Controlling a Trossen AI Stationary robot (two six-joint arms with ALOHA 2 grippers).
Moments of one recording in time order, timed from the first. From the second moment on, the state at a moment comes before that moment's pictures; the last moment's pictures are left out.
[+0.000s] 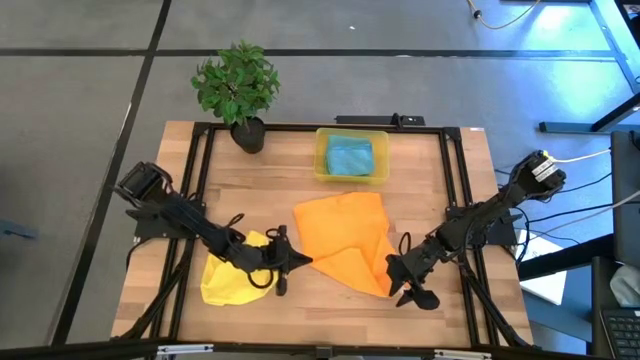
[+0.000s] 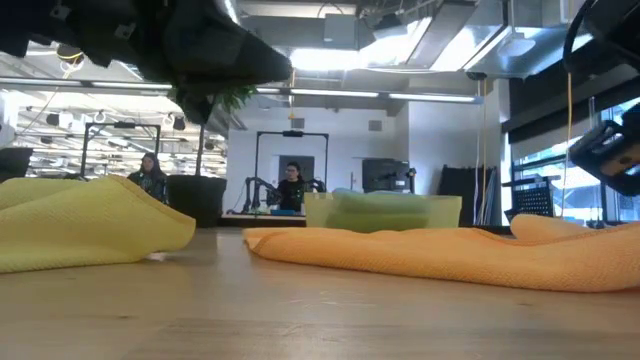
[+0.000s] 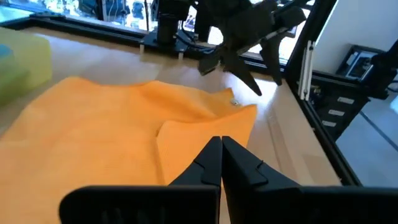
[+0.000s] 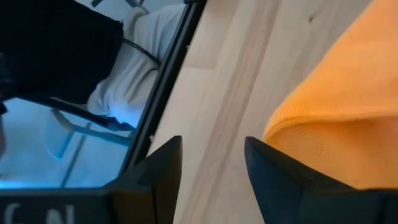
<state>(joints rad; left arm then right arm) -0.53 1.64 0.61 0.77 -0.57 -0.36 0.58 1.39 0.49 0.21 -0.32 0.52</state>
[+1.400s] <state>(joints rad) -0.44 1.81 0.61 0.72 -0.58 -0.58 0.27 1.63 0.49 0.43 -0.19 0.60</state>
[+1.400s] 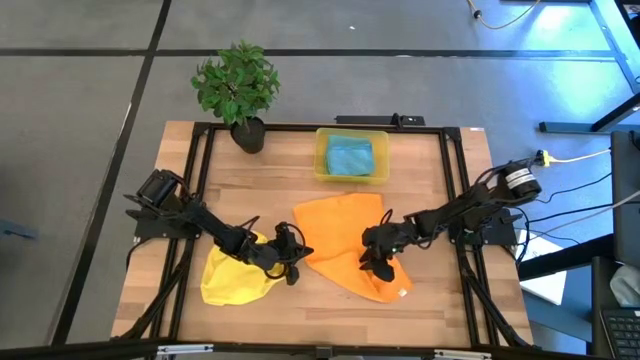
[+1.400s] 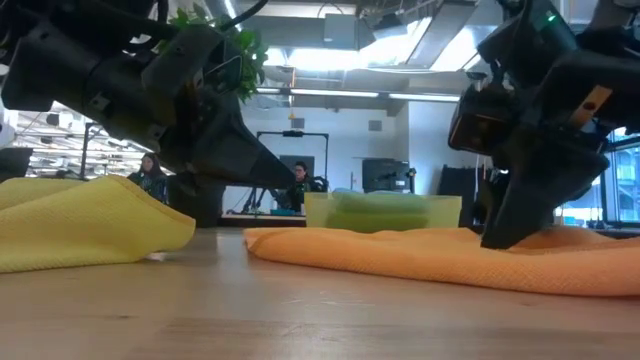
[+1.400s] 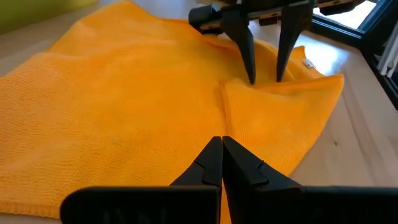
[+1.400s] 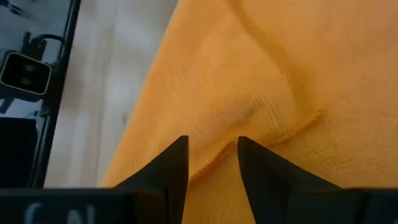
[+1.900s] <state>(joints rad) -0.44 1.81 0.61 0.72 -0.58 -0.57 0.25 1.57 0.49 0.32 -0.20 0.64</state>
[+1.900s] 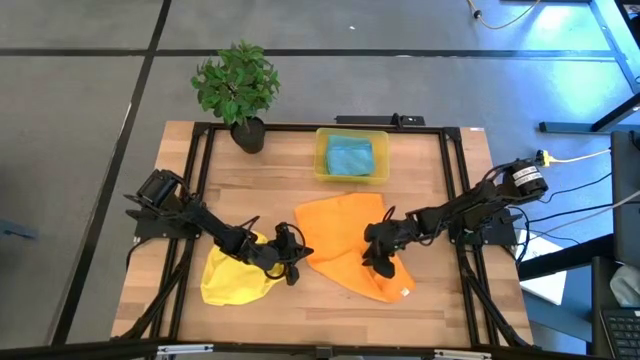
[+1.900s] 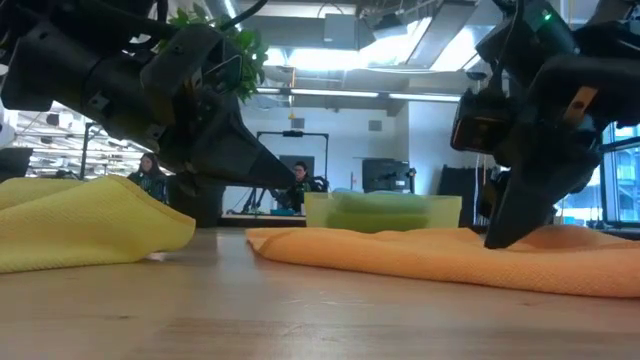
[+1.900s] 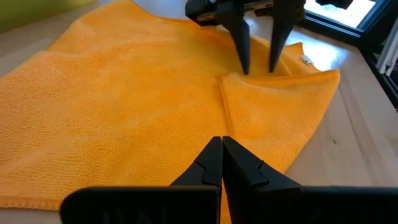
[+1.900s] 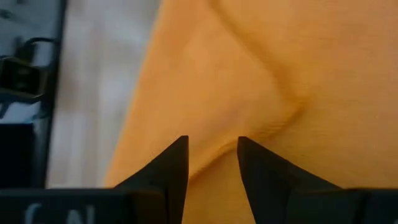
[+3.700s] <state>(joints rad) -0.43 1.81 0.61 0.72 -0.59 -0.57 0.27 1.58 0.49 0.36 -0.14 0.61</state>
